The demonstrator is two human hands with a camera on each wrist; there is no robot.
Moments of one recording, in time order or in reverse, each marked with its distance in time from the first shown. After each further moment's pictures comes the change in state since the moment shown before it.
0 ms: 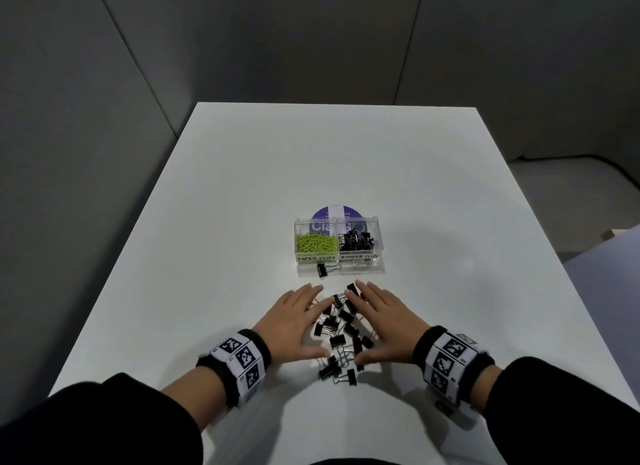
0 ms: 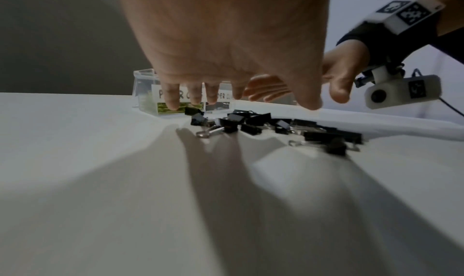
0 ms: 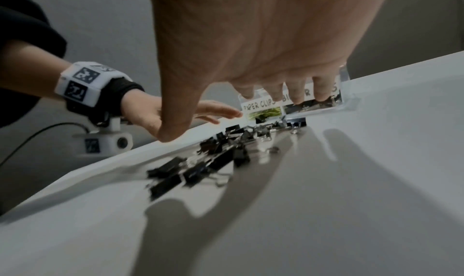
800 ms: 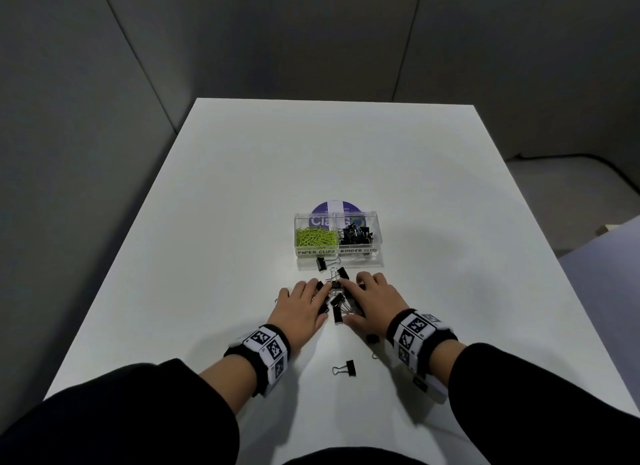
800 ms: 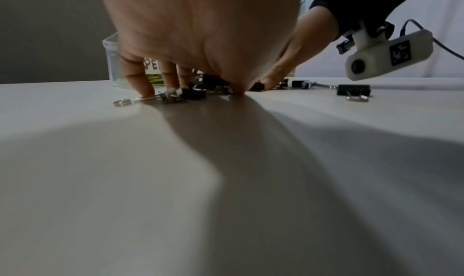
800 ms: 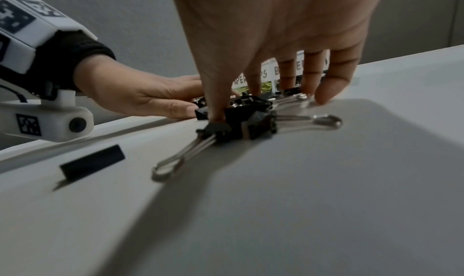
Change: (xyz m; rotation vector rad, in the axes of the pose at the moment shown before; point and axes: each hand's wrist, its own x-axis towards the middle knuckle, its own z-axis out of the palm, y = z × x) left_hand 0.020 0.014 0.017 0.124 0.078 -0.245; right_hand 0.028 -0.013 -0.001 -0.013 0.146 0.201
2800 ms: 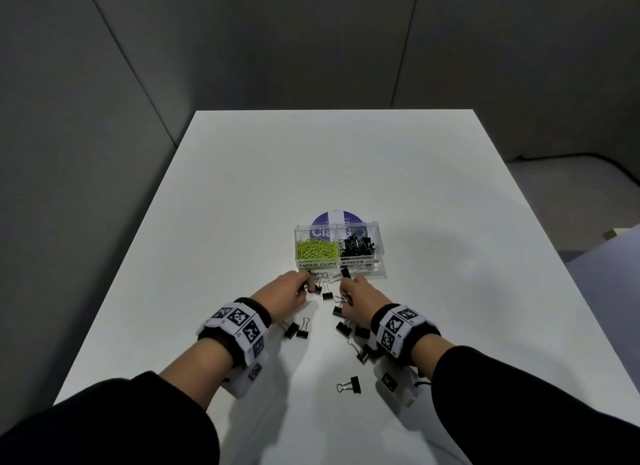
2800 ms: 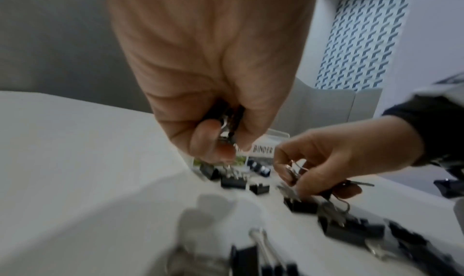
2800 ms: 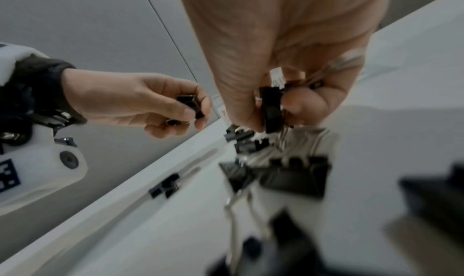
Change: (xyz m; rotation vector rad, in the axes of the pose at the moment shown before) left_hand 0.018 -0.040 -0.064 -0.552 -0.073 -0.045; right_hand 0.036 -0.014 -0.012 0.396 -0.080 0.152
